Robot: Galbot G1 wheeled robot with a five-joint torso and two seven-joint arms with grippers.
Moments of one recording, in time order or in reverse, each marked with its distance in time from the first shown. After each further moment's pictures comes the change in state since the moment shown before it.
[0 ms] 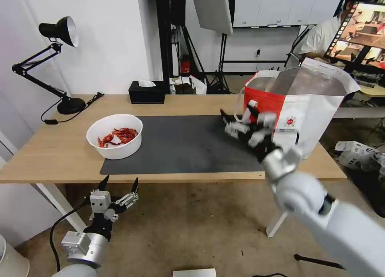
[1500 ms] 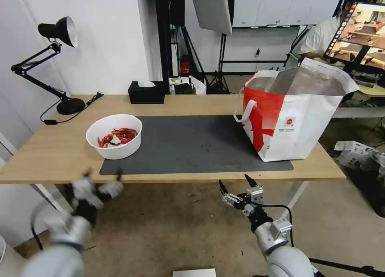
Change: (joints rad) left arm -0.281 0.353 -0.200 0.025 -0.445 0.320 -0.205; right arm -0.351 0.128 0.047 -0.020 -0.181 -0.065 0.039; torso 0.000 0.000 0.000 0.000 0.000
